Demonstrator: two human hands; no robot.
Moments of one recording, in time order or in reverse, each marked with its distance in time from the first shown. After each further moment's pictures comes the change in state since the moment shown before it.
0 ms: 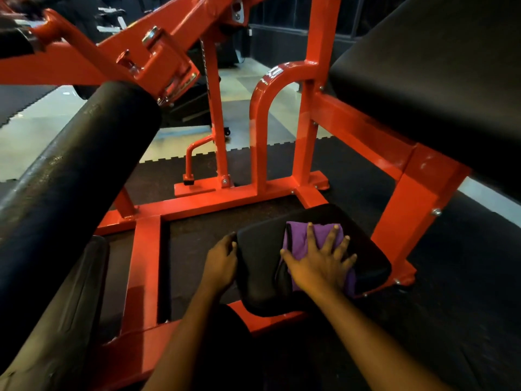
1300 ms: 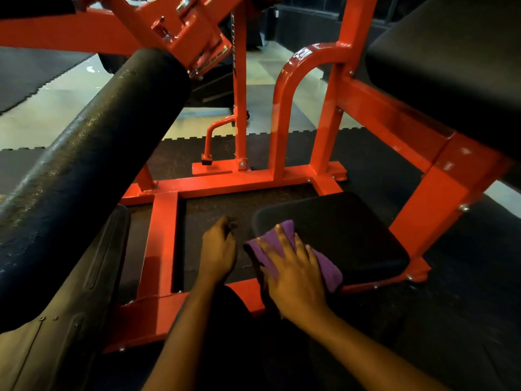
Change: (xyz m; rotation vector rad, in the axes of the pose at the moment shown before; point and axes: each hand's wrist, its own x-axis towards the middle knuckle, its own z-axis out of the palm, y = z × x) left_hand -0.037 -0.004 -0.031 -0.139 0.216 -0.030; right_hand -0.078 -0.029 0.020 0.093 0.012 -0.644
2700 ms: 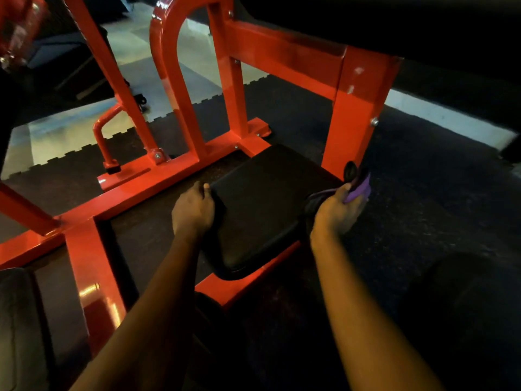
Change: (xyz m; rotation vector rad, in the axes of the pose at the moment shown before) left_hand 0.085 0.013 0.094 0.480 -0.302 0.215; right_hand 0.014 0.146 -0.015 0.858 1.210 1.250
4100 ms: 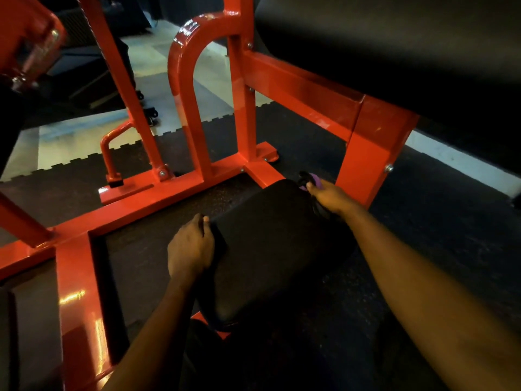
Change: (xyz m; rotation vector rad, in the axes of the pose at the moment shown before) left_hand -0.001 0.011 -0.006 -0.016 -0.037 -0.104; right_hand 0.119 -0.046 0.105 -0.738 -1.074 -0.314
